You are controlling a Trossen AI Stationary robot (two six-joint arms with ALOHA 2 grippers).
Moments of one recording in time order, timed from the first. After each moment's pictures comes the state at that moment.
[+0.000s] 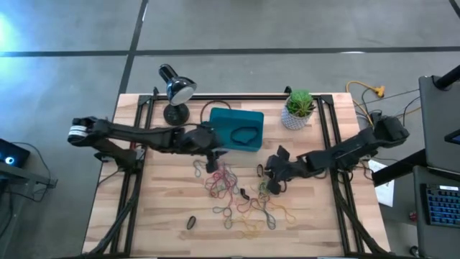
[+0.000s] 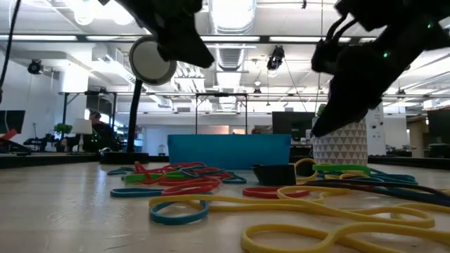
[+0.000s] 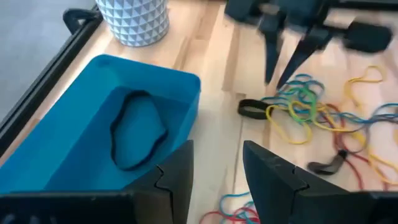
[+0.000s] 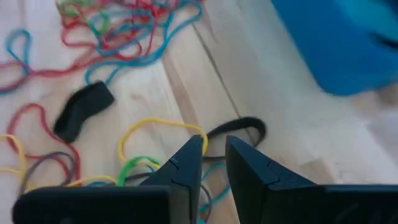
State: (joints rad) left arm -0.04 1.35 1.01 -0.27 -0.22 -0.13; right arm 0.27 1.44 0.60 -0.04 0.34 0.58
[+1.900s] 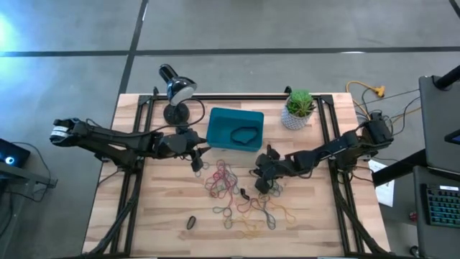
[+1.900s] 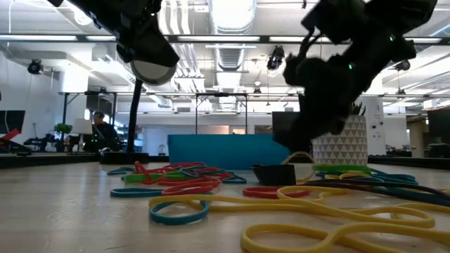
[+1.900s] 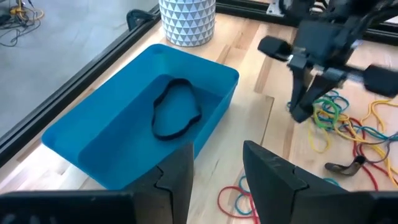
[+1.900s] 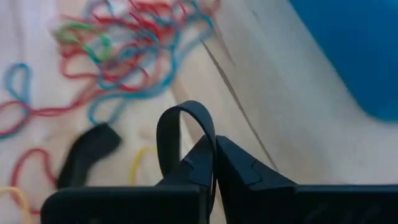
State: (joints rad) left arm -0.10 1.09 0.78 -0.22 -0.43 -0.28; right arm 0.20 1.59 0.71 0.03 0.26 0.60
